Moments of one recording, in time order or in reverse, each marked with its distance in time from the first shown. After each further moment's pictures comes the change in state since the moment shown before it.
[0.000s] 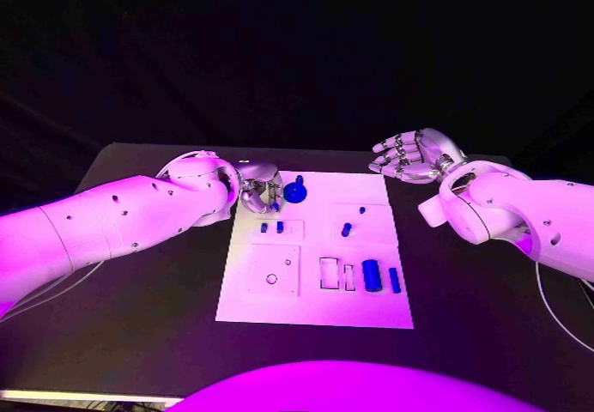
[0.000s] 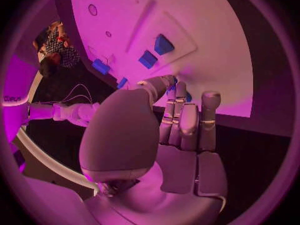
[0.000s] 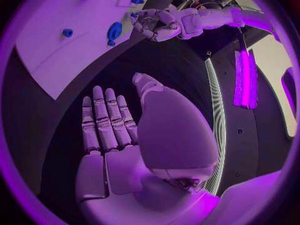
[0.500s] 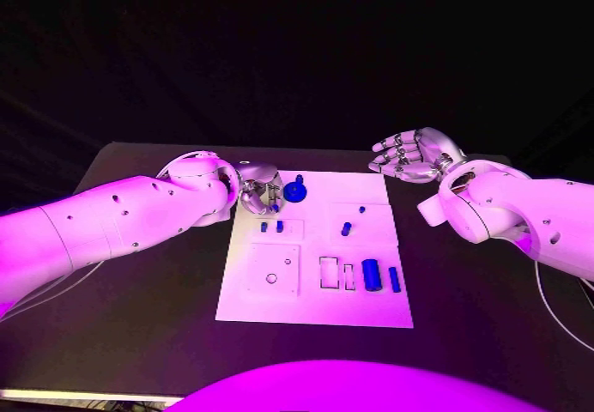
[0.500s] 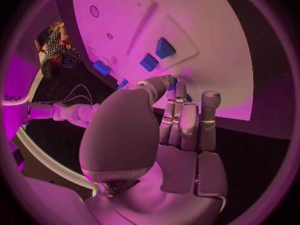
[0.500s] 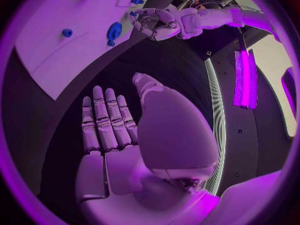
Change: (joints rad) left arm 0.000 0.003 -0.004 -0.003 0.006 0.017 0.001; left_hand 0.000 0.000 0.000 0.000 -0.004 0.000 0.000 0.000 0.001 0.000 0.000 -0.004 0.000 0.000 0.000 0.000 -0.003 0.000 0.000 0.000 0.000 -0.004; right arm 0.000 0.000 0.000 0.000 0.000 0.000 0.000; right_hand 0.000 0.000 0.000 0.000 0.000 0.004 0.004 0.000 0.000 0.000 0.000 0.000 0.000 0.000 0.000 0.000 -0.002 0.000 -0.004 0.004 0.000 -0.002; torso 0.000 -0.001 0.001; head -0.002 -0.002
